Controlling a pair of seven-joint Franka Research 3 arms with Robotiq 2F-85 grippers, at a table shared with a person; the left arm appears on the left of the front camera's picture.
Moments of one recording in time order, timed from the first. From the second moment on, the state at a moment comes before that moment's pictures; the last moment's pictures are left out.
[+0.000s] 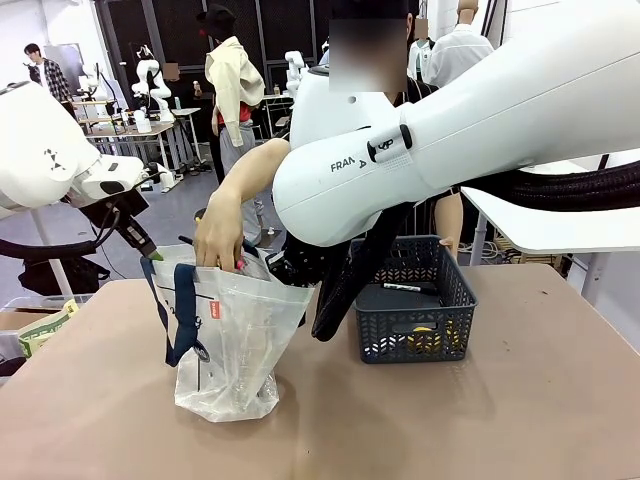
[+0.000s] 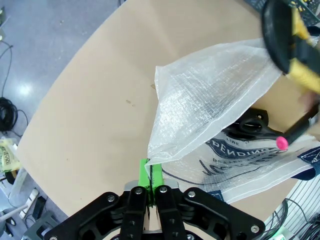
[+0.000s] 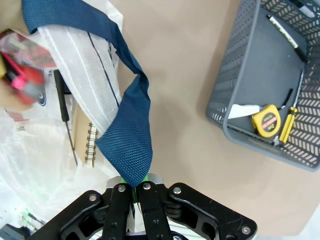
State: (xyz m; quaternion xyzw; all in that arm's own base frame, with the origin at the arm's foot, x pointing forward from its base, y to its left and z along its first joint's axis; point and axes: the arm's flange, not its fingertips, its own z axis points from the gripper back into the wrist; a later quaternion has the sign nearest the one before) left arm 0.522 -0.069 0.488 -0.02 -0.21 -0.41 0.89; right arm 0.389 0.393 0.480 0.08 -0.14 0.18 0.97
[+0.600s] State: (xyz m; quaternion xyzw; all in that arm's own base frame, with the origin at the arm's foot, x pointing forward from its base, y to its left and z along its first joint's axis) left arm 0.522 -0.069 0.488 -0.02 -0.21 -0.41 0.89; right arm 0.389 0.393 0.480 0.08 -0.14 0.18 0.97
